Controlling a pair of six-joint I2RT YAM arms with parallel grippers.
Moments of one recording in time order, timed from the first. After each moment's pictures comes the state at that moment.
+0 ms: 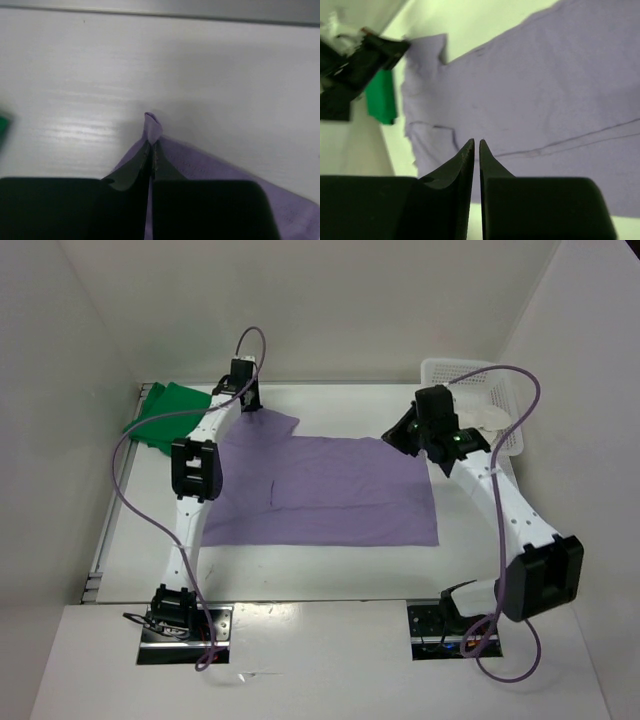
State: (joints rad) left arm -0.13 2.74 2.55 -0.52 -0.10 -0.19; right arm 0.30 1.33 1.27 -0.57 0.01 0.91
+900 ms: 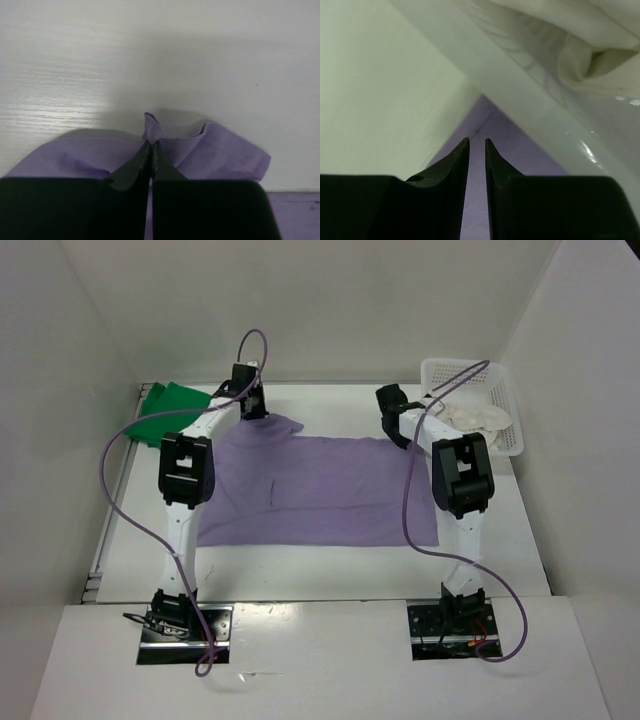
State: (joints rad) left arm -0.17 2.44 2.08 -0.41 -0.02 -0.30; right arm 0.24 2.16 1.66 -0.56 0.63 1.07
